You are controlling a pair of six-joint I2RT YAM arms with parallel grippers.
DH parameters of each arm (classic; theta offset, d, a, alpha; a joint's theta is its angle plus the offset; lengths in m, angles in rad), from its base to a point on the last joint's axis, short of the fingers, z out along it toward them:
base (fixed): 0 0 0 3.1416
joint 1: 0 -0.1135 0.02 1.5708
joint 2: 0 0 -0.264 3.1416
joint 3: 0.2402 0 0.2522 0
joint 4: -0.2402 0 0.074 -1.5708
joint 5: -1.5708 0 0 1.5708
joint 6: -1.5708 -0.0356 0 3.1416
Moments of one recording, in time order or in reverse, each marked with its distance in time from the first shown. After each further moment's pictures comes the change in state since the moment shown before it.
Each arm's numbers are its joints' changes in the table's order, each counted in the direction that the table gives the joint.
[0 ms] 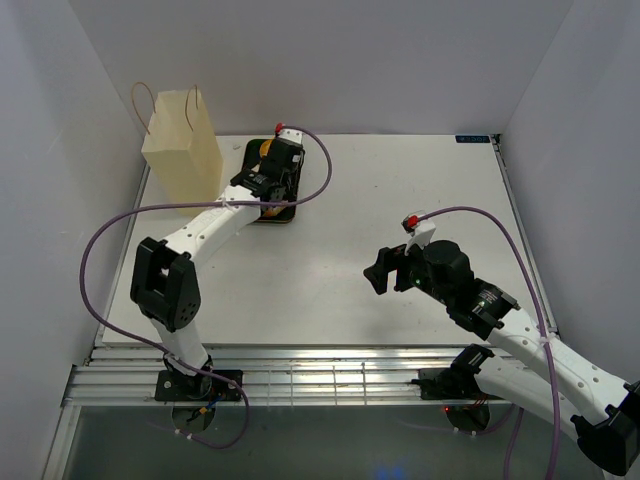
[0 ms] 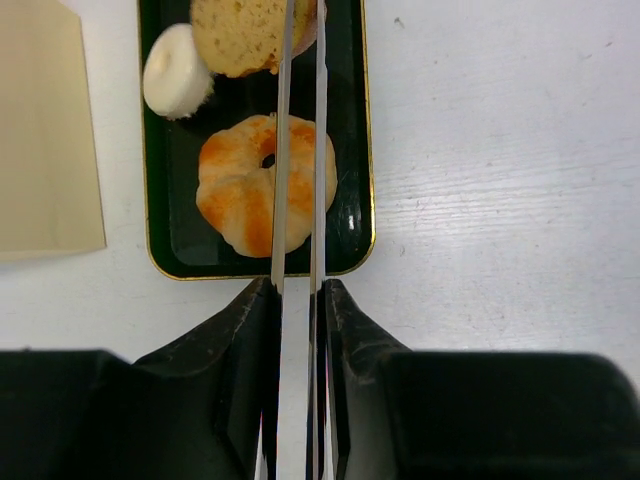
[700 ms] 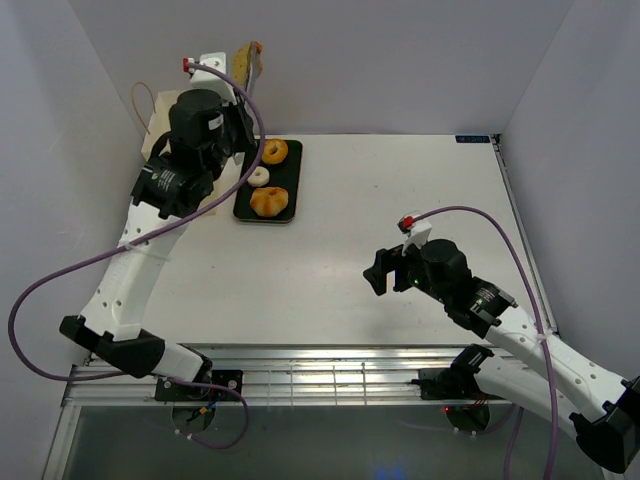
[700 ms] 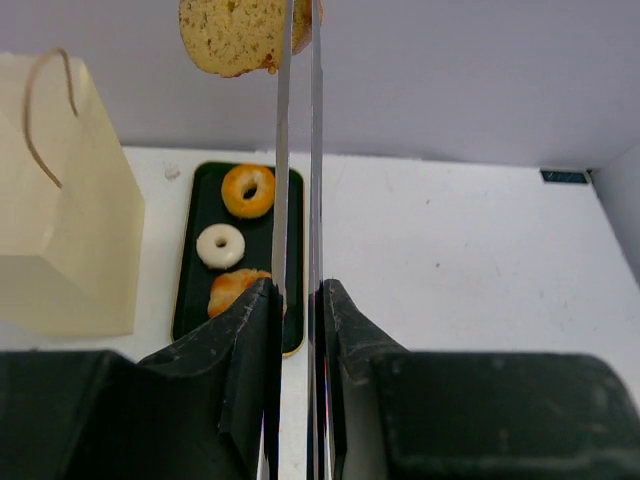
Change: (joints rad) left arm -0.051 -0.343 0.326 -0.176 -0.082 0.102; right arm 0.000 0.014 0.001 0.000 0.006 0.037
